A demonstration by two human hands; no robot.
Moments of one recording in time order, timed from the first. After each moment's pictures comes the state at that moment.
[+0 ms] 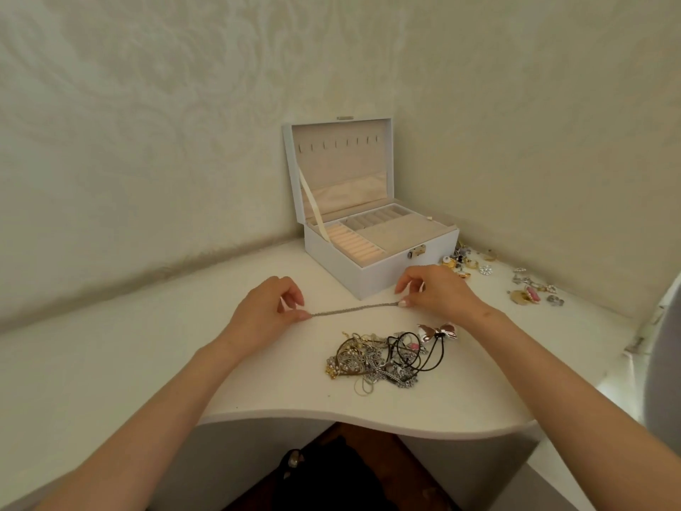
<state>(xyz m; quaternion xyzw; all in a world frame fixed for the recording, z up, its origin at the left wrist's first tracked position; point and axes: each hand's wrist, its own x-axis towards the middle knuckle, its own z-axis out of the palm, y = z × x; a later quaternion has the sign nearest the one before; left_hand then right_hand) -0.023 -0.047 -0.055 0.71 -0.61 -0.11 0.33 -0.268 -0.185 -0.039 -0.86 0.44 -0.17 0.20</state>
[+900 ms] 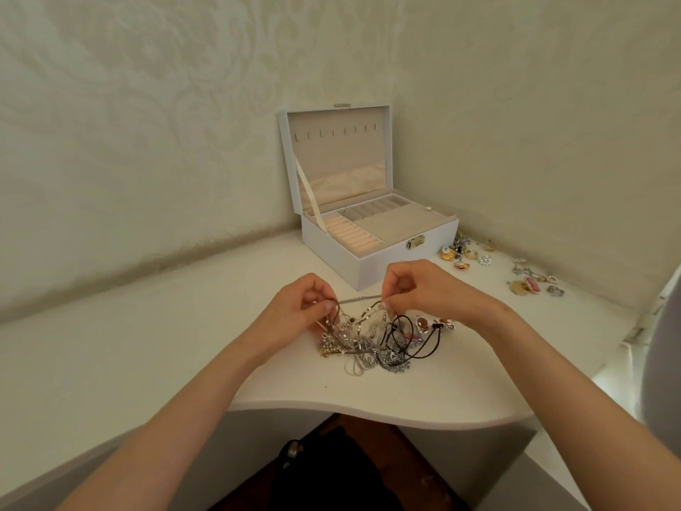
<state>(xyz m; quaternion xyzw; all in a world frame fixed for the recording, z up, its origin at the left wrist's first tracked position) -0.066 -0.040 -0.052 0.59 -0.59 -0.32 0.45 -0.268 -0.143 -0.017 -0.84 0.32 -0.16 0.41</state>
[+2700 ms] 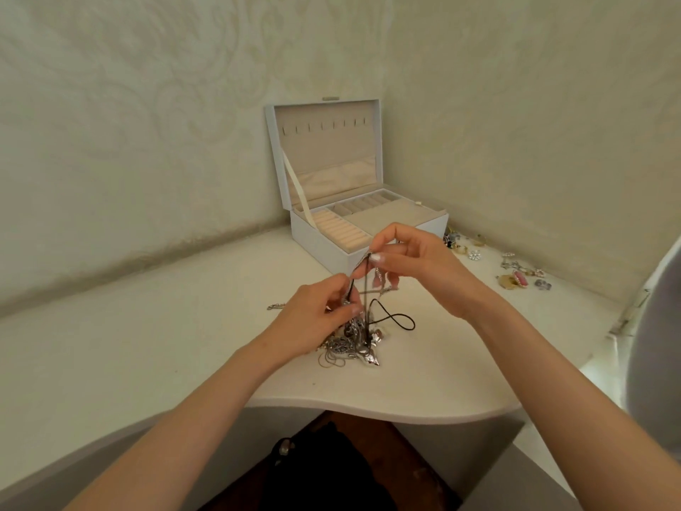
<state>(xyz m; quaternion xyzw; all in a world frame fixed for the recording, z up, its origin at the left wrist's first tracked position) -0.103 -0.046 -0.043 0.60 -0.66 -0.24 0.38 -0.269 -0.134 -0.001 -0.76 0.21 -0.31 0.53</state>
